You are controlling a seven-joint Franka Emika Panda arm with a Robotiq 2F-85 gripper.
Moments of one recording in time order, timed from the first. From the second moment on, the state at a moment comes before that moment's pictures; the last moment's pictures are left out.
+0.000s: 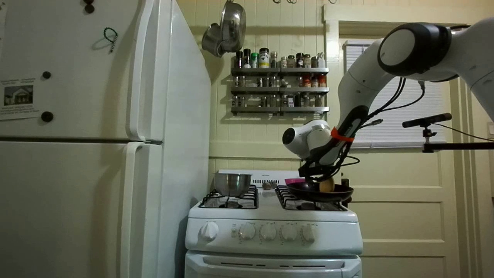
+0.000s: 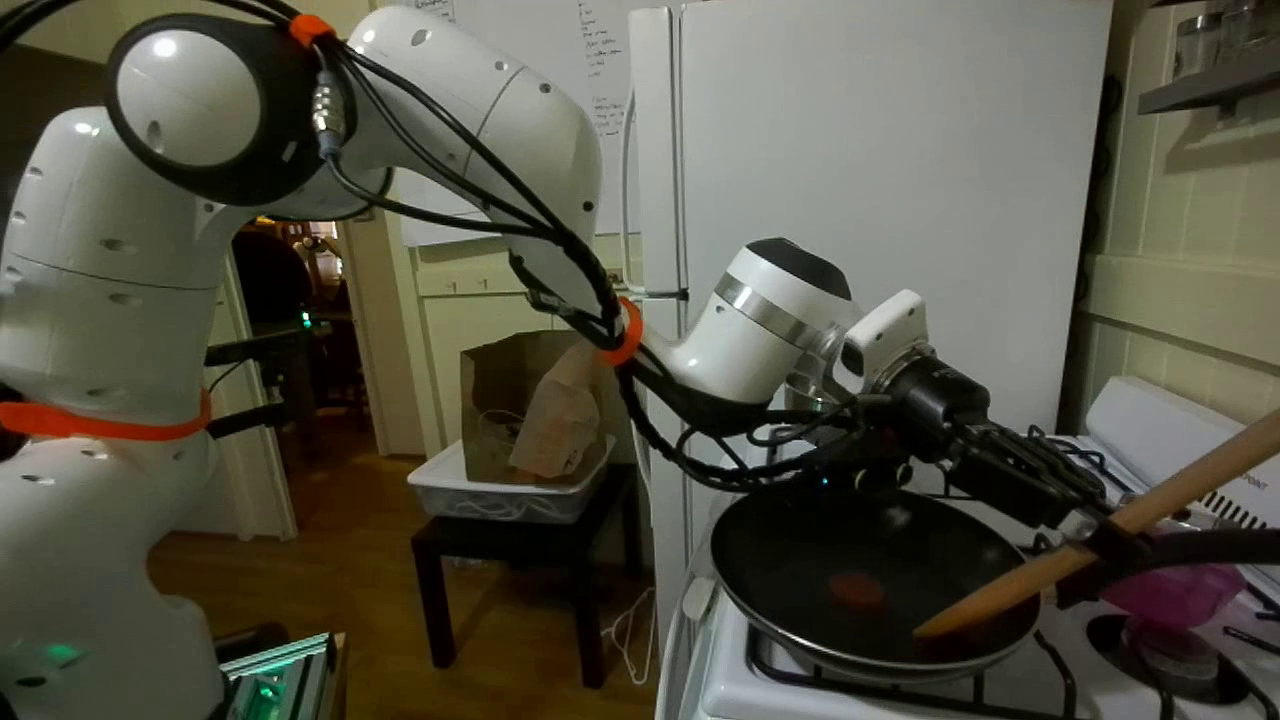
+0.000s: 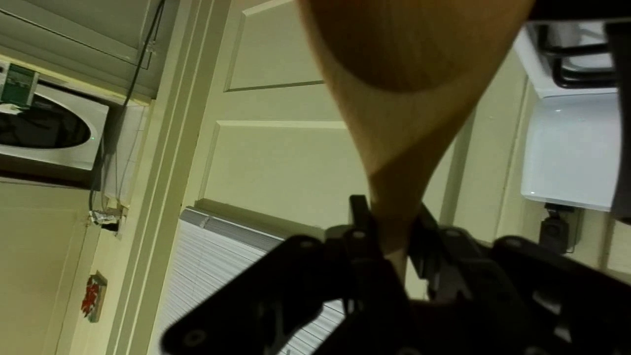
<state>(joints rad) -0.13 0.37 -0.12 -1.78 -1.41 2.09 1.83</state>
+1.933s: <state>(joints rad) -0.03 0.26 -0.02 -1.97 -1.40 2.08 1.84</state>
